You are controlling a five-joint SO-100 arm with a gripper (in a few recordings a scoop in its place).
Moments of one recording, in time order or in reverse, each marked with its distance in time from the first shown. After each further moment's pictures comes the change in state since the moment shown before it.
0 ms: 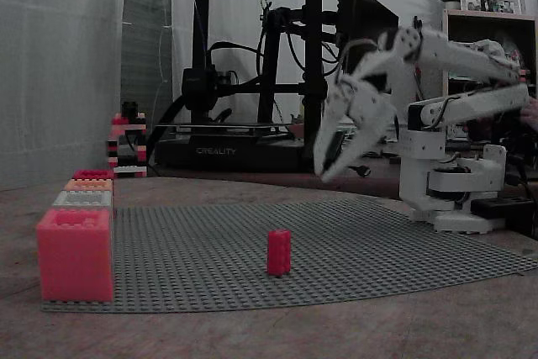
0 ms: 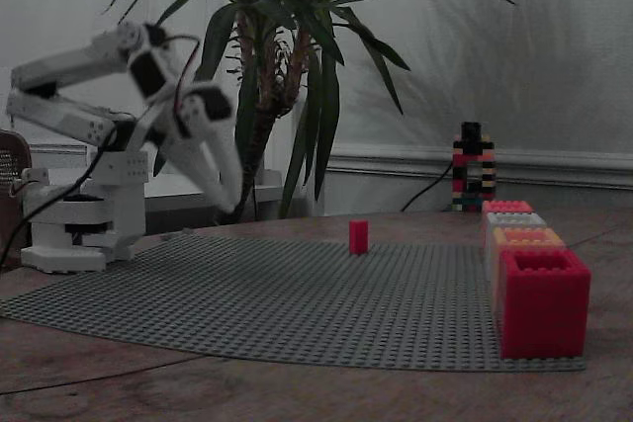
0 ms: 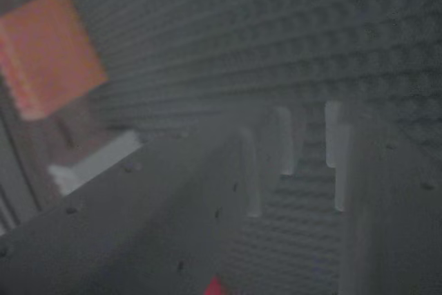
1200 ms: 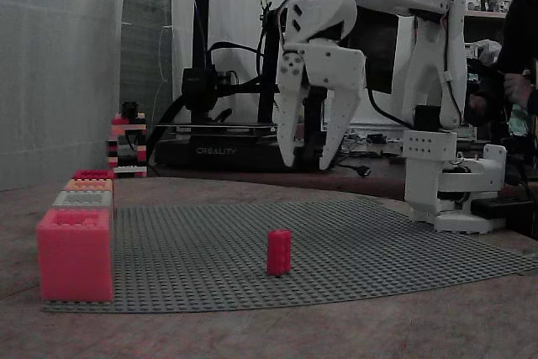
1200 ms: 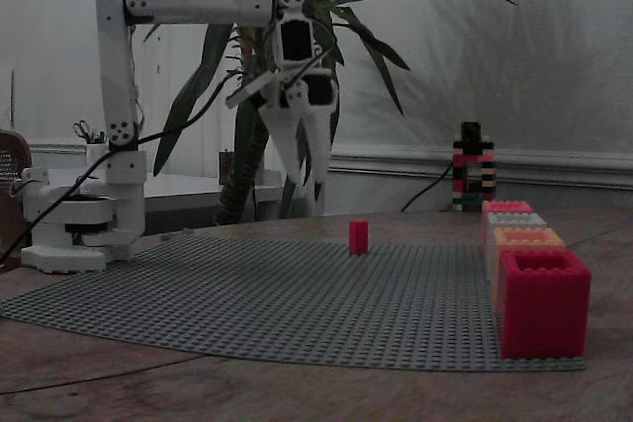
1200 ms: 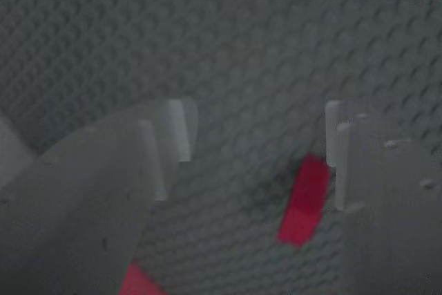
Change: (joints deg) arm -26.8 -58.2 -51.3 18.7 37.9
